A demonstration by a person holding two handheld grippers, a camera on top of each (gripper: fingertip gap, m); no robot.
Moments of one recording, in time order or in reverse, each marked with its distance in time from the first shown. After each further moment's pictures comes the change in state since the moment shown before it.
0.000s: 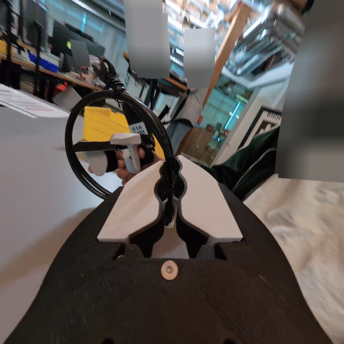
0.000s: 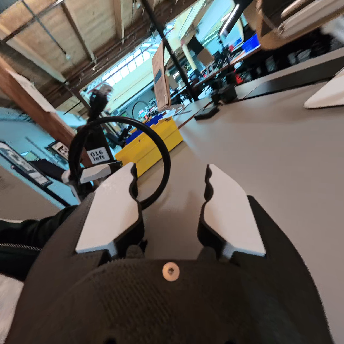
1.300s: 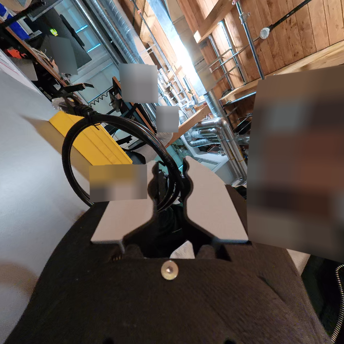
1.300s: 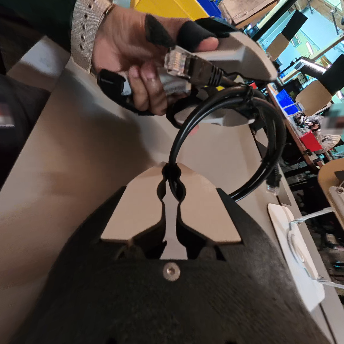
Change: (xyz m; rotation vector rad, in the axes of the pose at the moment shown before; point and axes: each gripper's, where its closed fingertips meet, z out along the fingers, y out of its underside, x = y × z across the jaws) left arm -0.037 -0.019 -0.032 0.260 0.144 -0.550; right arm -0.058 0.103 0.027 -0.484 -0.064 -1.272
